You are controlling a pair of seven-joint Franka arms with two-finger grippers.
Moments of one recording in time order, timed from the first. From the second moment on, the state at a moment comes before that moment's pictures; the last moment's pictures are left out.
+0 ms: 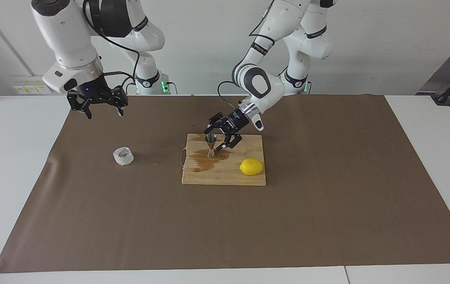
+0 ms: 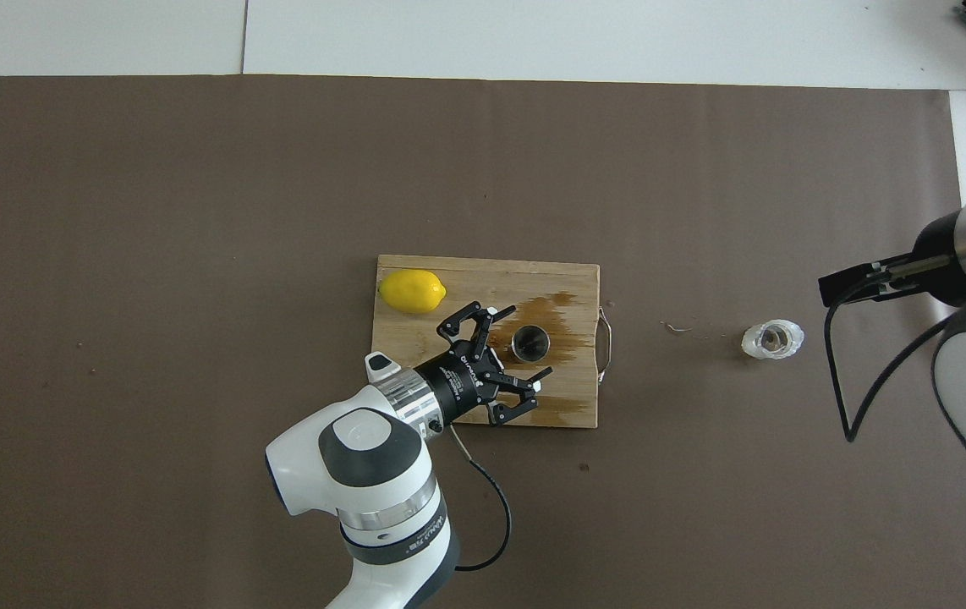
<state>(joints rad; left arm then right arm) -0.83 0.21 0.06 -2.12 -2.36 2.70 -0.61 0.03 -0.04 0.02 -1.72 -0.06 1.67 -0.09</state>
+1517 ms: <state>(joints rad) -0.55 0.14 0.07 -2.02 -1.35 2.42 -0.63 -0.02 -0.12 0.01 -2.15 0.01 2.08 -1.16</state>
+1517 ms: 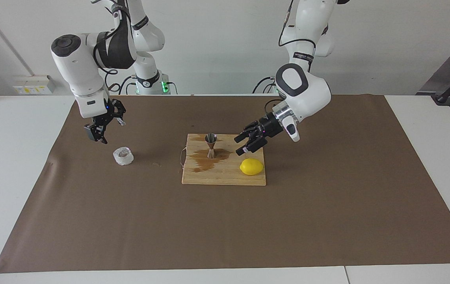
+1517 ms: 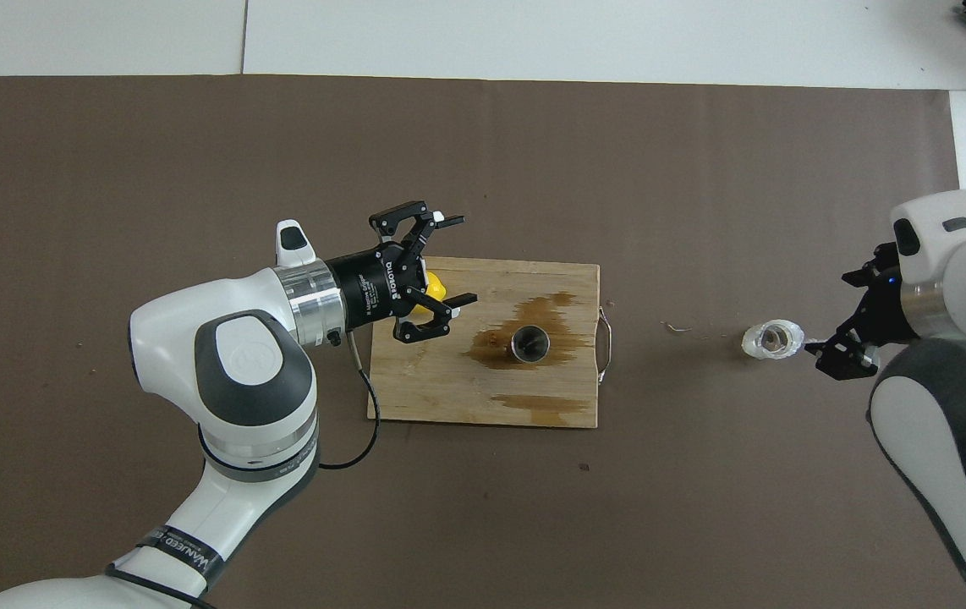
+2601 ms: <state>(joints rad) -0.43 0.07 0.11 -1.81 -0.17 1.95 -0.63 -0.14 0.04 0.01 -2.31 0.23 2.33 -1.67</state>
